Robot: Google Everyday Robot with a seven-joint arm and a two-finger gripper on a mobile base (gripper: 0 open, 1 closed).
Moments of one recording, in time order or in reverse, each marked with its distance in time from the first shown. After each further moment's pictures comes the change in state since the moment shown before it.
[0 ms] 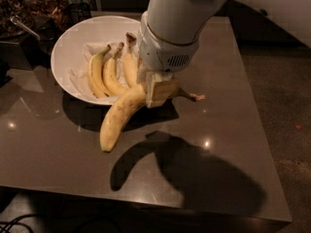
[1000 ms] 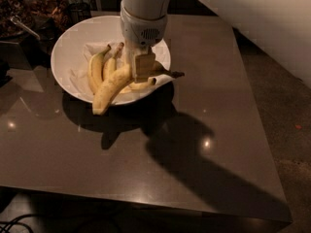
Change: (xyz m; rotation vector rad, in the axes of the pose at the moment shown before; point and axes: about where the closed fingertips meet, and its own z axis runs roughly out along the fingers) arm 0.013 -0.085 0.041 -0.074 0.049 0.031
